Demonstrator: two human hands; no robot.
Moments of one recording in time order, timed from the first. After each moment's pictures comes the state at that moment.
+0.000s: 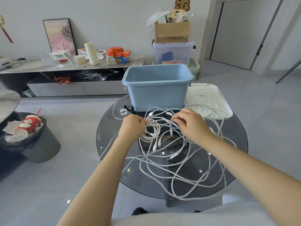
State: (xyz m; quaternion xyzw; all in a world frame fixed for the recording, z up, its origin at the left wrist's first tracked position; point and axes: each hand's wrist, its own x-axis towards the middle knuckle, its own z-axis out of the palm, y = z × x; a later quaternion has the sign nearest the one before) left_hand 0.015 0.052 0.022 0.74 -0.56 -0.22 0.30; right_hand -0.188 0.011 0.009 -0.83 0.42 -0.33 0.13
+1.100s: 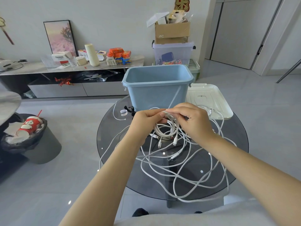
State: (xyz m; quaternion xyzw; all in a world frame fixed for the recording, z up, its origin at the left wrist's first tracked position) left_hand -0.021 0.069 0.050 0.55 -0.50 -0.45 0.49; right_hand -0.181 0.025 0.030 -0.80 0.28 -0.52 0.08
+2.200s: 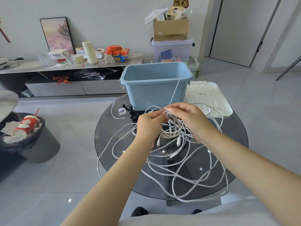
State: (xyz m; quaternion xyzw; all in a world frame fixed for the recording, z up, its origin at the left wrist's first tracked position) left_hand -0.047 0.063 0.032 0.58 -0.40 -0.44 0.56; right_hand -0.173 0.033 0.047 -0.62 0.40 -0.44 0.52
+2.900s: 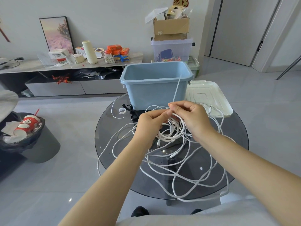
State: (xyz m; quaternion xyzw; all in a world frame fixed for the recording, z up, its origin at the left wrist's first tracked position) left_hand -0.042 0.068 0.038 0.54 -0.47 -0.46 0.53; right_hand -0.171 0.029 0.039 -0.58 0.42 -0.51 0.48
